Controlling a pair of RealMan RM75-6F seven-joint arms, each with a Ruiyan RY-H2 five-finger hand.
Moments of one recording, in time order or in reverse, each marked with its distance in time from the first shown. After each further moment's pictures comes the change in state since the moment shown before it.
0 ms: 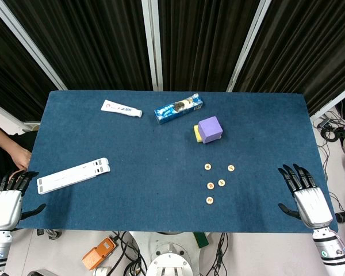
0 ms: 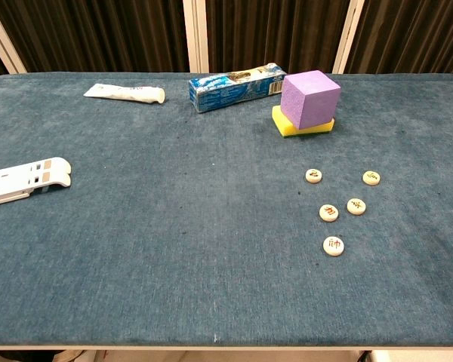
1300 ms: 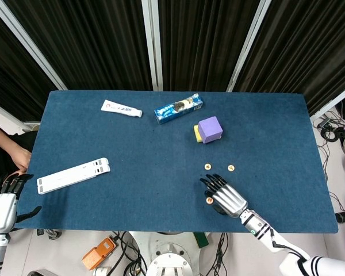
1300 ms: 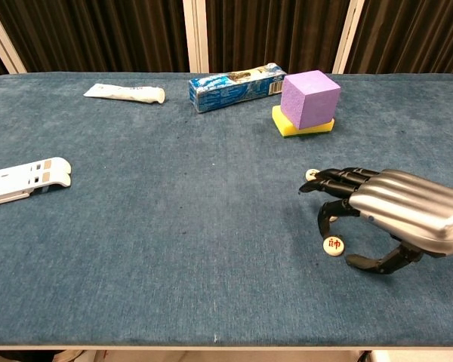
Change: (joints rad) left arm 0.022 -0.004 0.004 0.030 -0.004 0.020 -0.029; right arm 0.319 -0.343 -0.001 0.120 -0.075 -0.465 -0.135
